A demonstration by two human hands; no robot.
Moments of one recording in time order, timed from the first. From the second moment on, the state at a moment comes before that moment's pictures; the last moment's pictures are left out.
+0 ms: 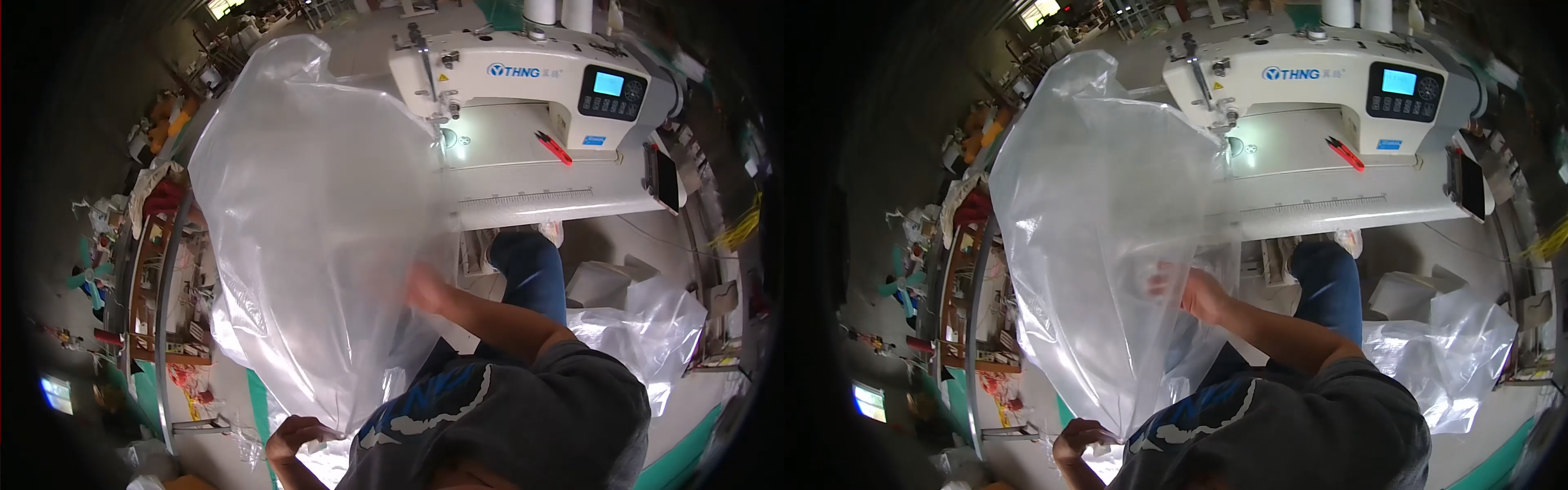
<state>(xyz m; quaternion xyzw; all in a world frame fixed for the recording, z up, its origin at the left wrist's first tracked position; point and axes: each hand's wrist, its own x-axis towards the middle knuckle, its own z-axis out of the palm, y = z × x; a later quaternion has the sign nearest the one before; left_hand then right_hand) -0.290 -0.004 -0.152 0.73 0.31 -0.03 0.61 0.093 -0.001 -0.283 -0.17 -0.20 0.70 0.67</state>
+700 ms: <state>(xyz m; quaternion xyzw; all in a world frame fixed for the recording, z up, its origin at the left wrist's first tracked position) 0.024 0.194 -0.157 0.91 0.35 -0.19 -0.10 0.109 -0.033 -0.256 -0.46 -0.19 0.41 0.77</state>
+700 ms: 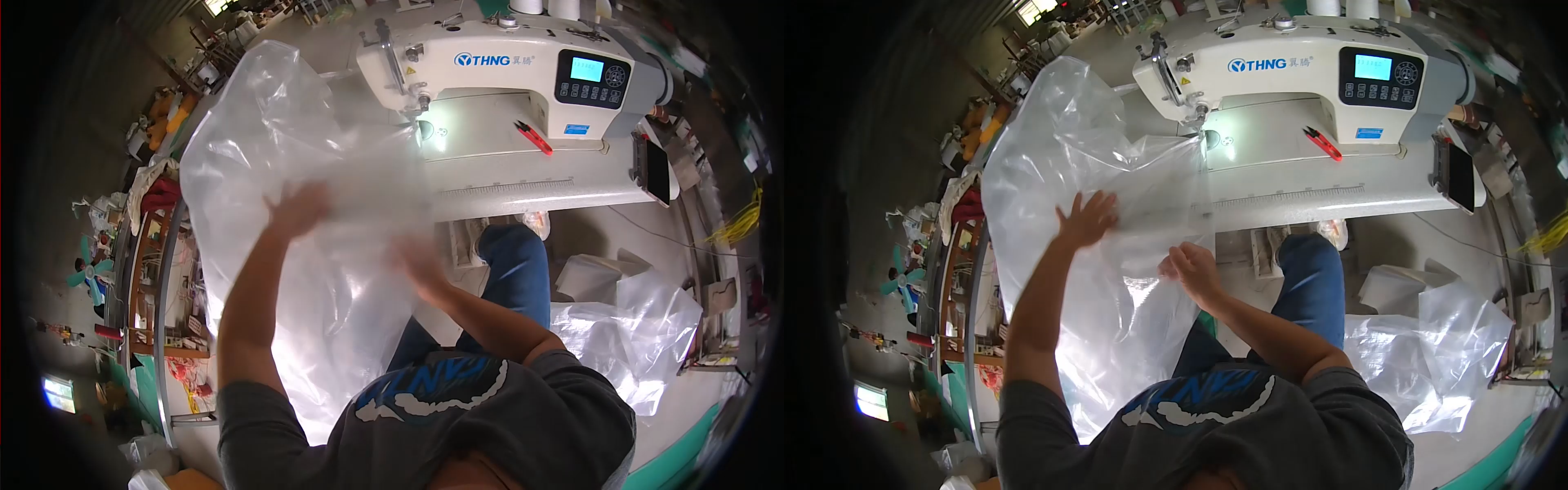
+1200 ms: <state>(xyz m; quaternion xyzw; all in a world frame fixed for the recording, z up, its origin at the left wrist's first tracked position) -0.056 -0.030 -0.233 0.91 0.32 0.22 0.13 0.059 -0.098 -0.323 -0.53 -0.61 0.21 0.55</state>
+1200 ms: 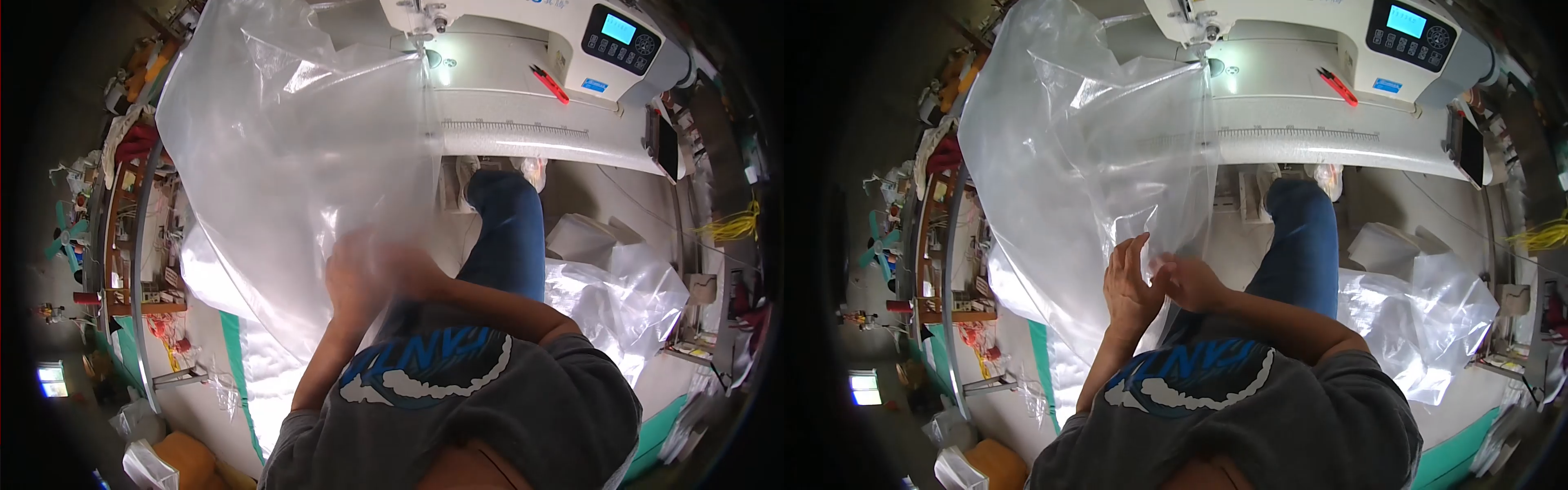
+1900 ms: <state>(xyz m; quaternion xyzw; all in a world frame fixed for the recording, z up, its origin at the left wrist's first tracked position) -0.065 -0.036 -0.240 0.92 0.29 0.21 0.19 0.061 -0.143 -0.316 -0.48 -0.82 0.01 0.32</state>
